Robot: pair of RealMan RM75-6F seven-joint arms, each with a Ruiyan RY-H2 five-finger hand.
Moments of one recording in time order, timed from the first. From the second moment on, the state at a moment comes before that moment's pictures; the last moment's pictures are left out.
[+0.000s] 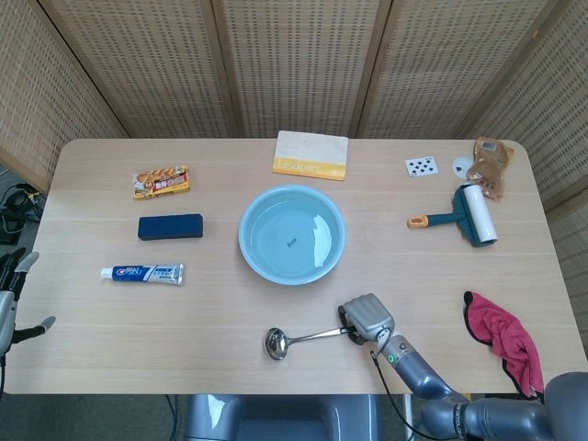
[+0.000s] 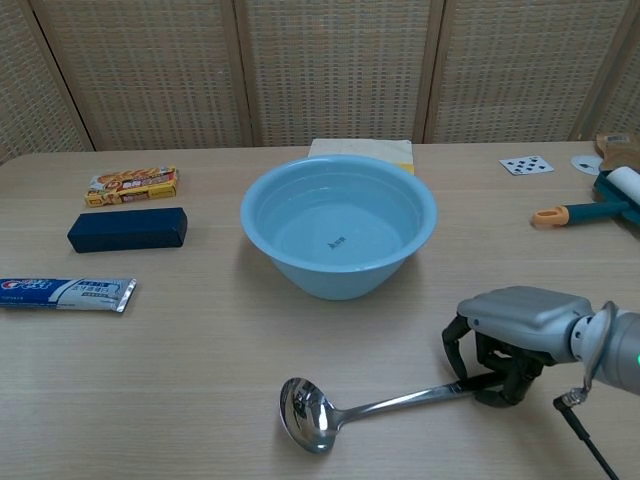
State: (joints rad) left arm -0.08 -1.12 -0.07 -1.63 1.40 1.45 0.08; right arm 0.67 -1.60 0.01 -1.52 -1.01 0.84 -0.47
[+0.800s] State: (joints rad) left arm -0.08 -1.11 -0.06 -1.64 1.41 1.46 0.08; right arm 0.69 -1.32 0.04 -1.82 -0.90 0.86 -0.44
